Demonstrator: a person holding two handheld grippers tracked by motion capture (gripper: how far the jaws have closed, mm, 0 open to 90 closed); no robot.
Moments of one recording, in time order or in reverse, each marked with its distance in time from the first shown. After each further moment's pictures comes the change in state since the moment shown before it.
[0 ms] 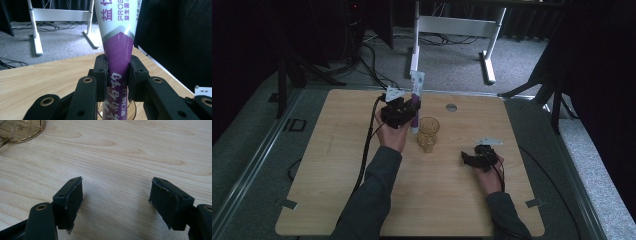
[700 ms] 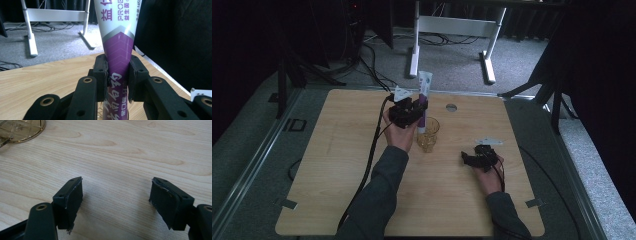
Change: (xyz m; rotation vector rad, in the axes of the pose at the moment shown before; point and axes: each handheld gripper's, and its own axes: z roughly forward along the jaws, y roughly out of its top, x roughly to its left) left arm -0.014 -0.002 0.016 0.005 -0.020 0.012; right arm 0.000 0.000 0.000 0.000 0.000 0.000
